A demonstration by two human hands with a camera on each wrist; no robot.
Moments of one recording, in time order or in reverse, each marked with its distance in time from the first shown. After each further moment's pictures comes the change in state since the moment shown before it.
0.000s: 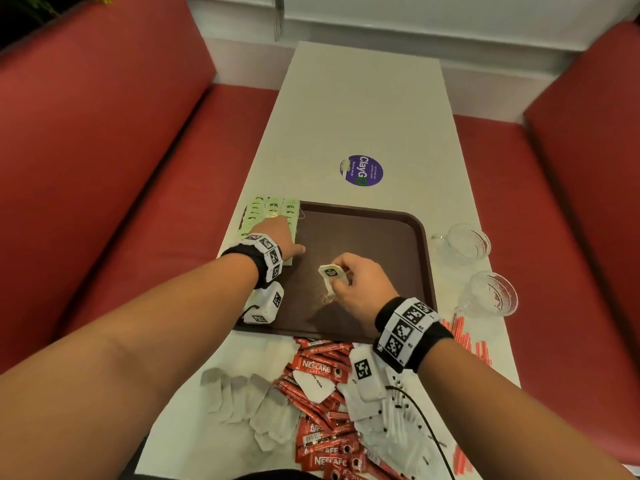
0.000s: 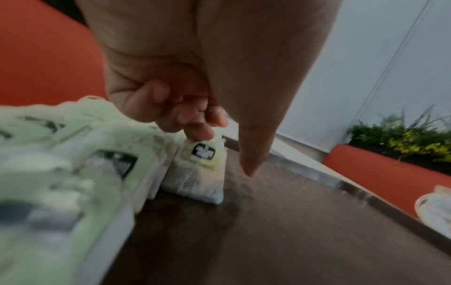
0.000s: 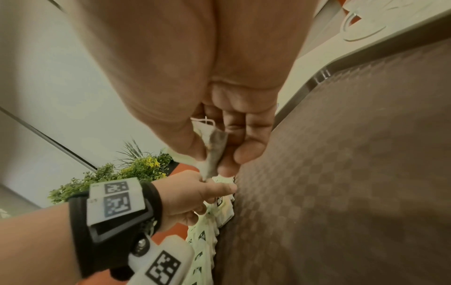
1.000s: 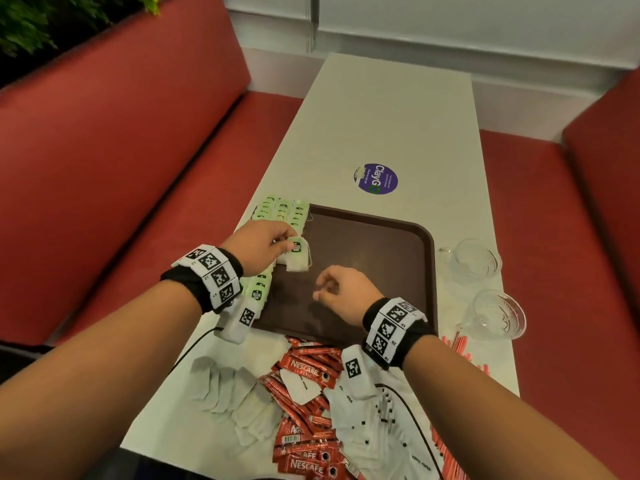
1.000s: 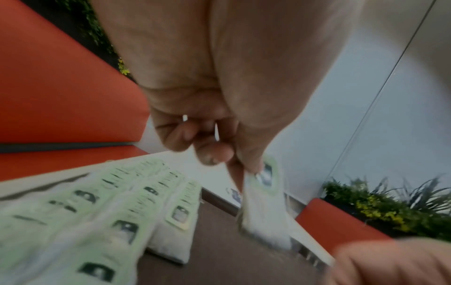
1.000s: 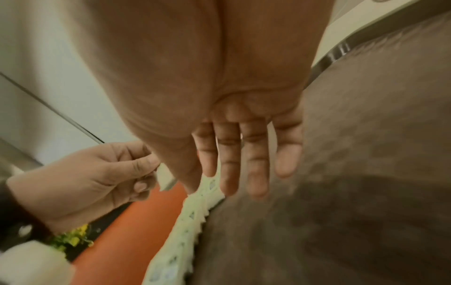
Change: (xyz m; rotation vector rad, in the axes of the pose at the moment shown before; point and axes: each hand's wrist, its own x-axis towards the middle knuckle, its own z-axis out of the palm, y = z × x) left_hand -0.073 -0.024 -0.026 -0.318 0.112 0.295; right_hand 0.018 0.017 0.009 -0.102 -0.269 -0.046
